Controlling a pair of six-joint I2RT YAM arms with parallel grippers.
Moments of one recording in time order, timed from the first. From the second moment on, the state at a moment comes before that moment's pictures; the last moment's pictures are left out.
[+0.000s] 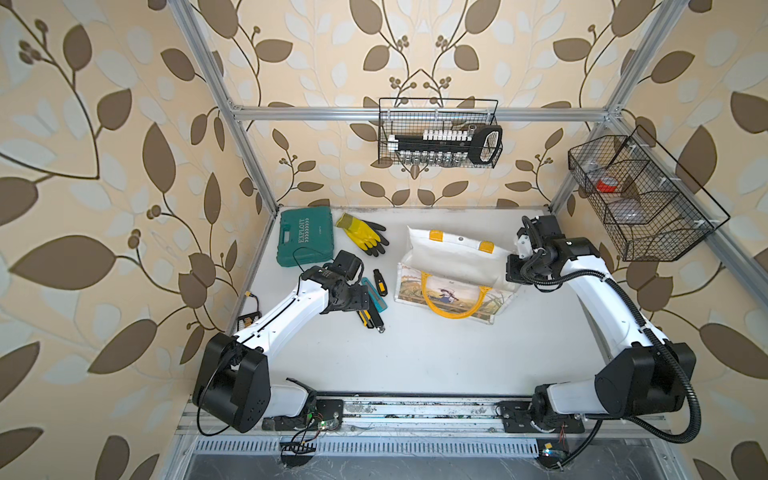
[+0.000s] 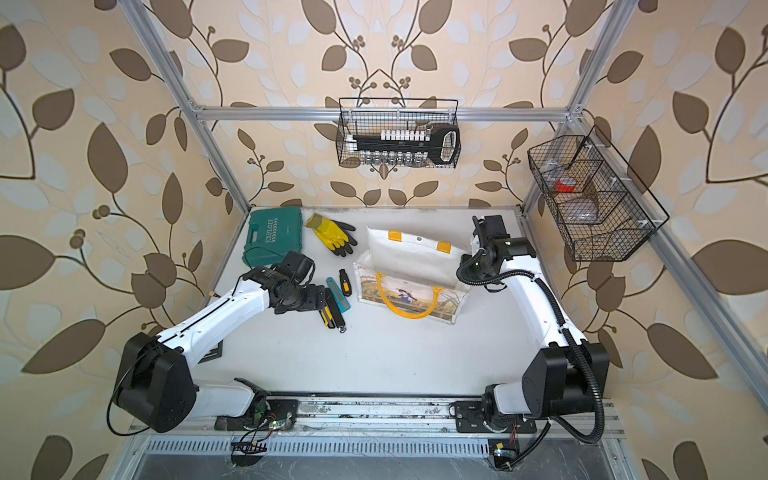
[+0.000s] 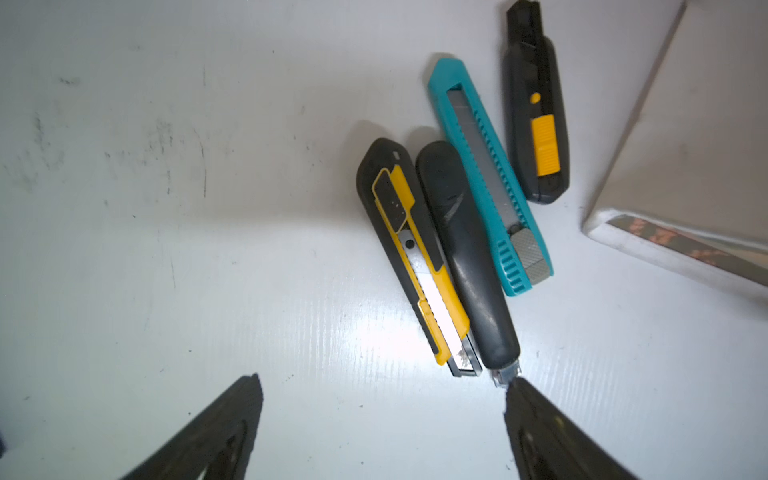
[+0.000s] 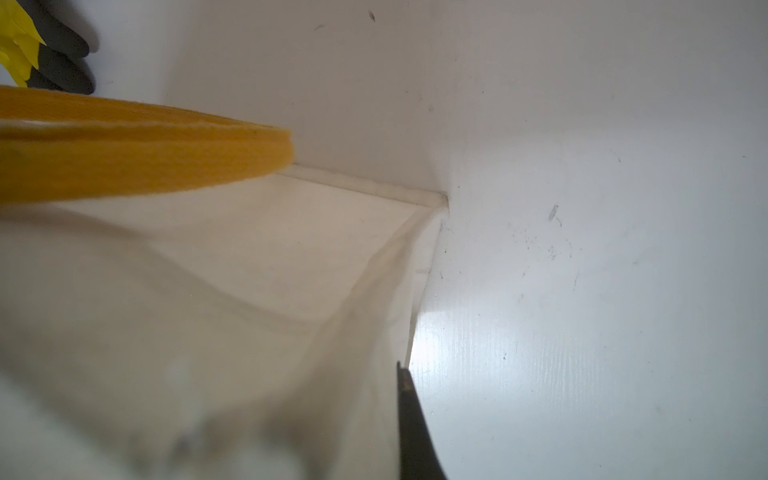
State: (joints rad) left arm -0.38 1.35 0.95 -0.83 -0.09 -0.52; right arm 0.07 1.41 1.30 -1.06 -0.08 0.25
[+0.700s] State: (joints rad) left arm -0.38 1.57 0.85 -0.60 -0.07 -0.63; right arm 0.07 1.40 1.29 -1.05 -0.08 0.25
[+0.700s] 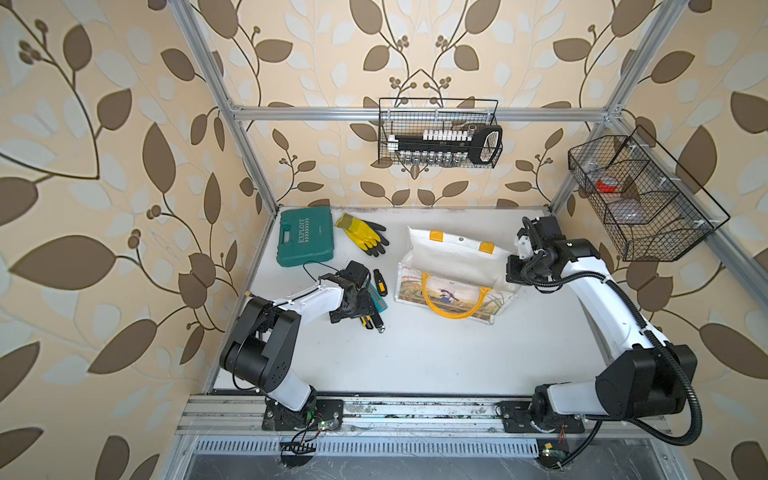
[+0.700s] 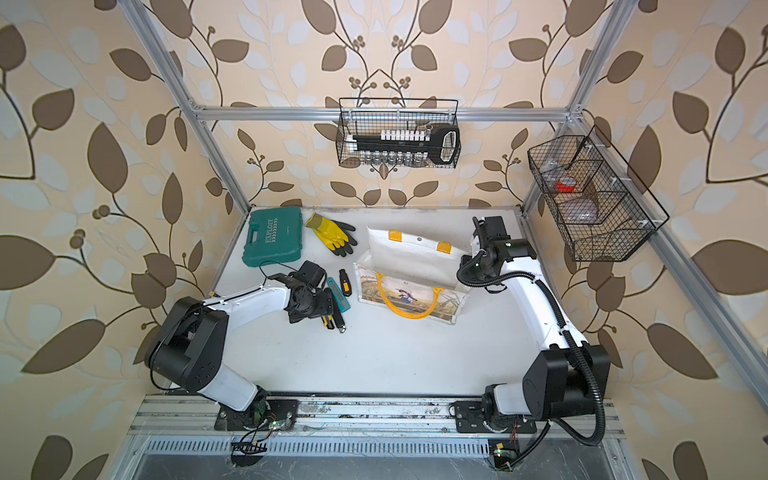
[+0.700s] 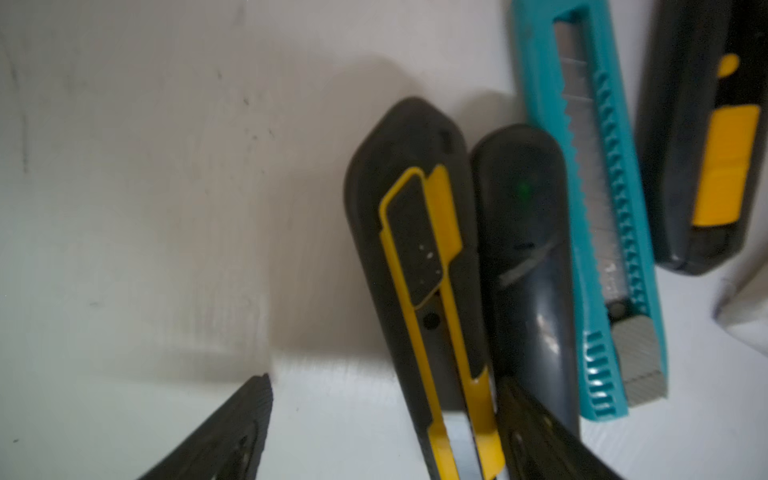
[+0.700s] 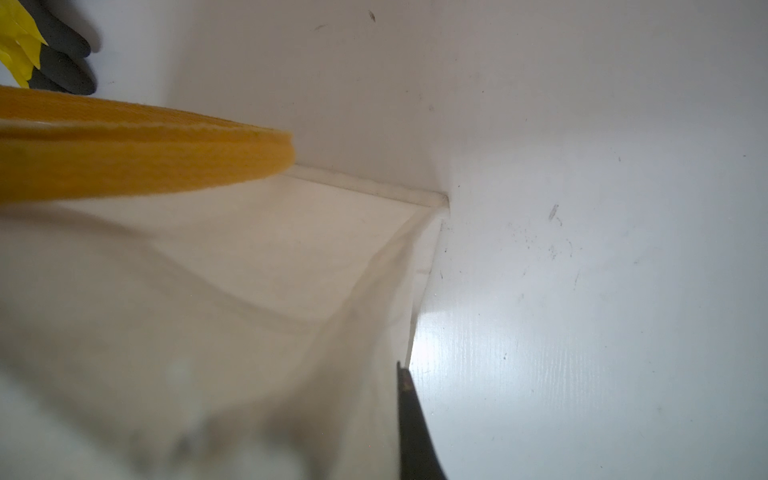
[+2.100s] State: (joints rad) left arm -0.58 1.34 1.43 -0.74 -0.02 -0.49; right arm 0.08 1.40 1.28 -1.04 -0.09 0.25
